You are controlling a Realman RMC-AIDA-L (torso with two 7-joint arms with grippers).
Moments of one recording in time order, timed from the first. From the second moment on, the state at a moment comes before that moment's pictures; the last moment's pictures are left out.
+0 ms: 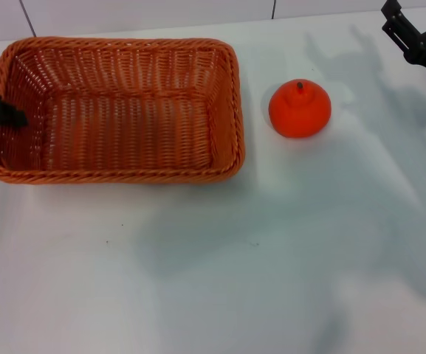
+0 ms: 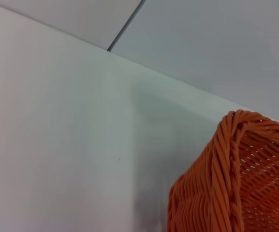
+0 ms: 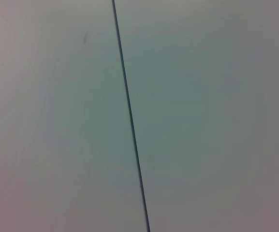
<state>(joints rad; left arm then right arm) -0.63 -2.14 0.54 1.07 2.59 1.34 -2.61 0.40 2.09 -1.31 -0.25 -0.27 -1.19 -2.63</state>
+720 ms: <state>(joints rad) -0.62 -2.14 0.54 1.07 2.59 1.34 -2.61 0.40 2.09 -1.32 -0.25 -0.27 -1.19 -2.63</state>
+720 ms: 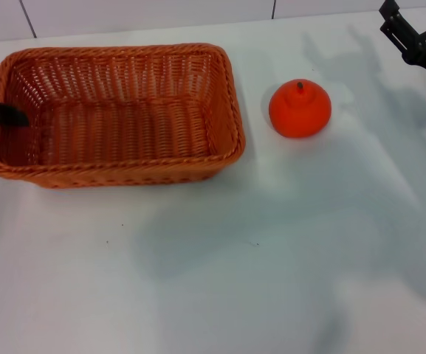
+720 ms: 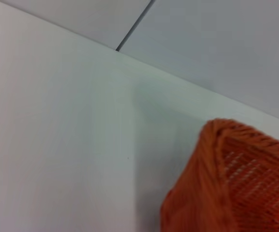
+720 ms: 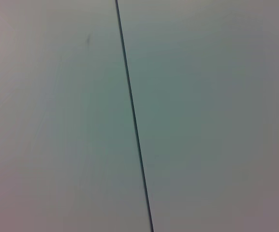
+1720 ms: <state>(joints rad) -0.59 -2.14 0.53 1.17 2.53 1.29 -2.56 0.40 2.09 -1.32 -0.25 -0.27 -1.19 -2.63</state>
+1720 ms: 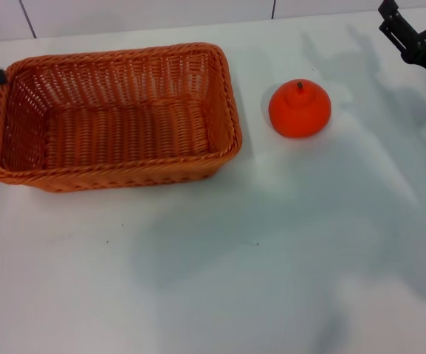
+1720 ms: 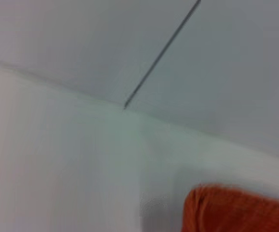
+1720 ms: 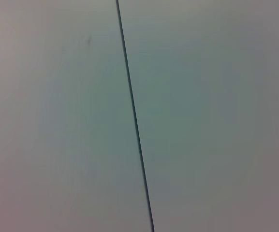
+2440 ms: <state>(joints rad) -0.32 -2.16 0.52 0.95 1.36 1.16 -1.72 0.41 2.10 -1.52 -0.25 -0.27 -1.14 -2.62</state>
